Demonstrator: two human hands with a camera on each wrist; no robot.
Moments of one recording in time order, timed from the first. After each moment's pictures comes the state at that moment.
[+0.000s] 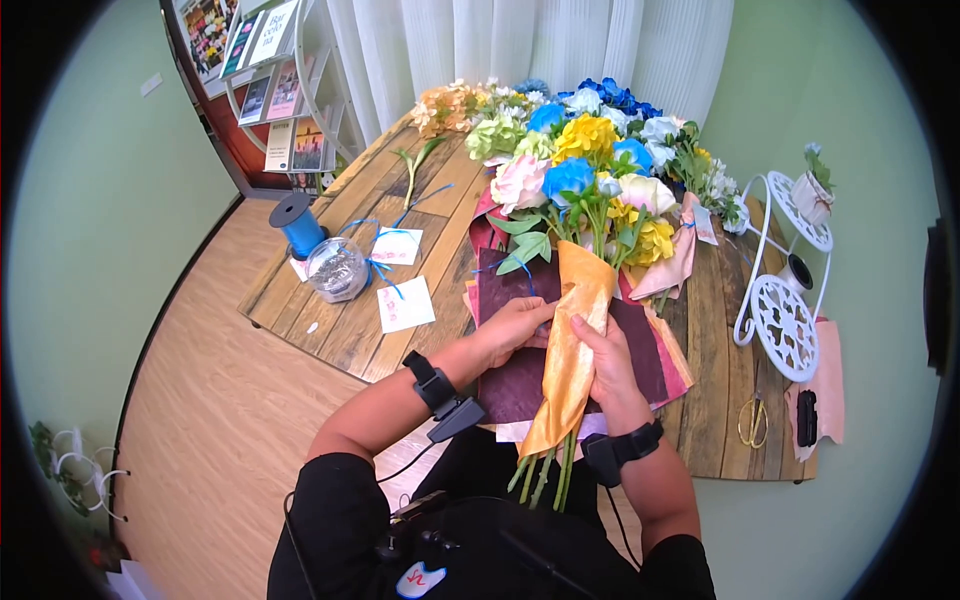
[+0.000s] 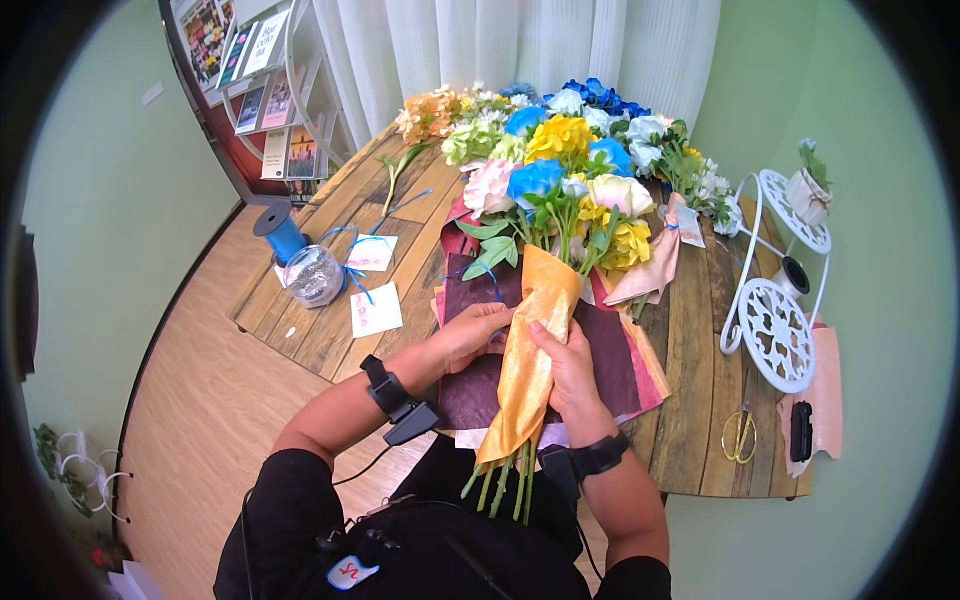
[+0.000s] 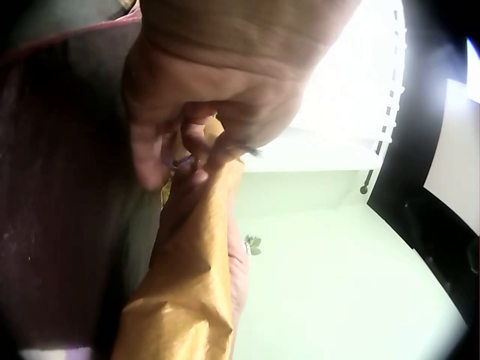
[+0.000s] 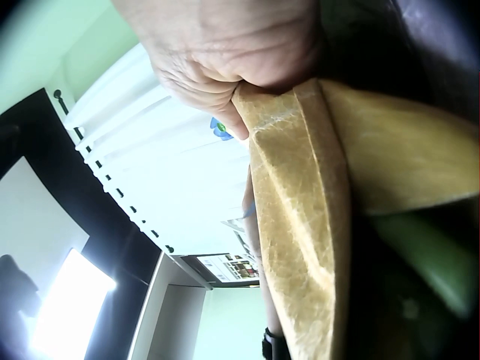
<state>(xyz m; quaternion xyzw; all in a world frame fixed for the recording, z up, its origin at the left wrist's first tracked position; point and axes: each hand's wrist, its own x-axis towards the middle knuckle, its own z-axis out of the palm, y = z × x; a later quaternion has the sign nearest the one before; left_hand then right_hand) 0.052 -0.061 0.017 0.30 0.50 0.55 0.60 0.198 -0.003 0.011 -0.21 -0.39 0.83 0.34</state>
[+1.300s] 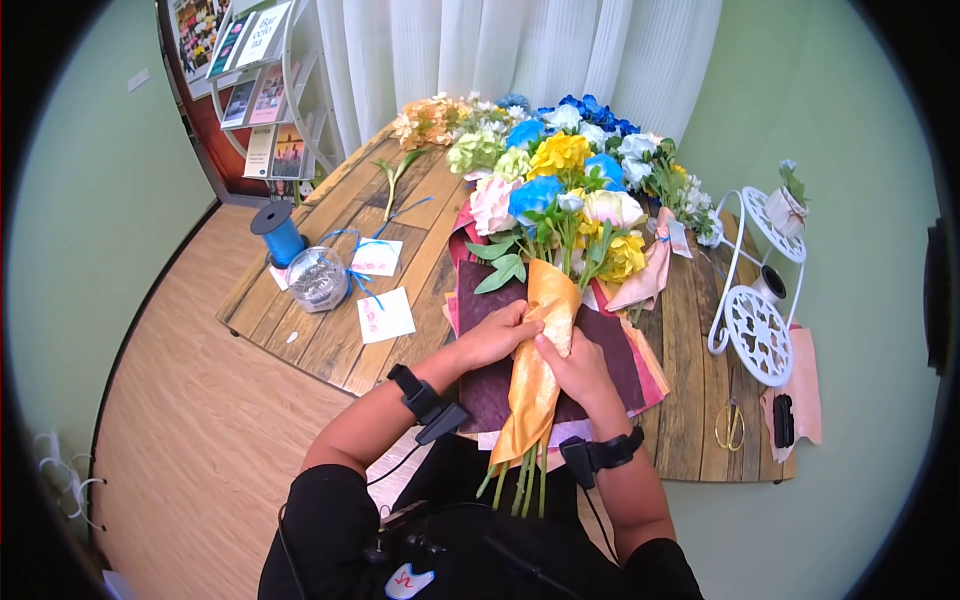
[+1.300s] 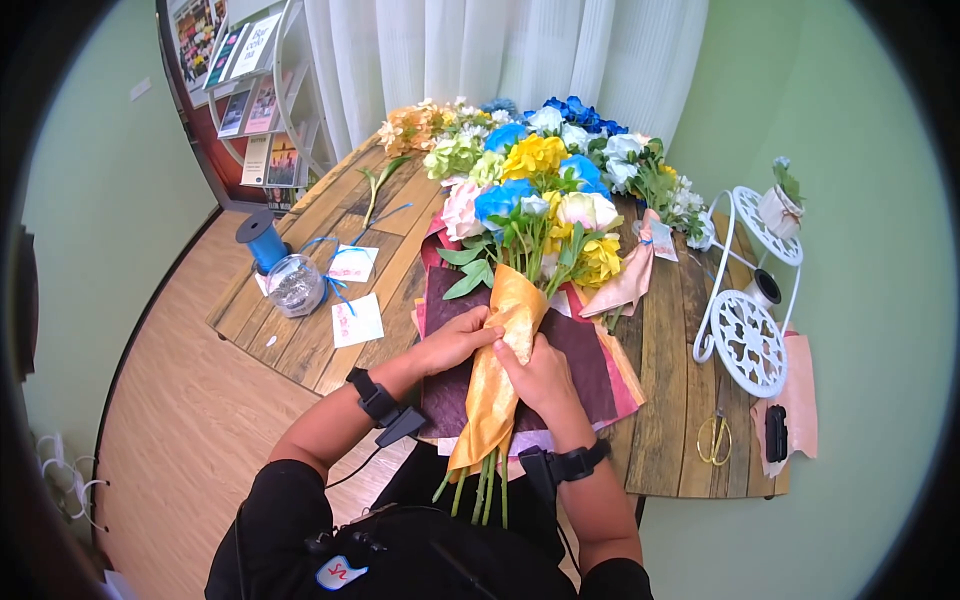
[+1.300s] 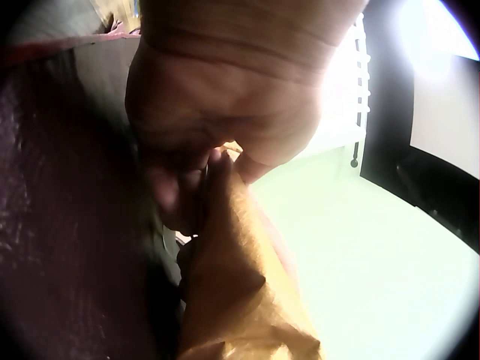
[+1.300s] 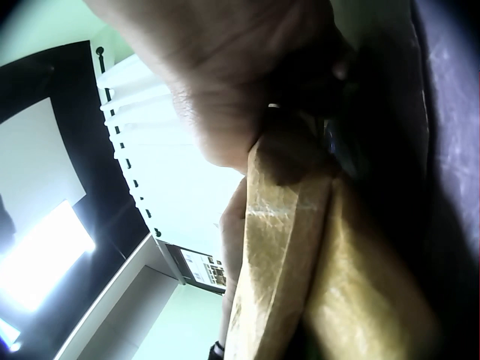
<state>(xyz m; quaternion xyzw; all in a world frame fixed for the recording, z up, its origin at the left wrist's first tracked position) 0.036 -0.044 -0.010 0.50 0.51 0.49 0.49 0.206 0.000 0.023 -0.38 -0.81 0.38 0.24</state>
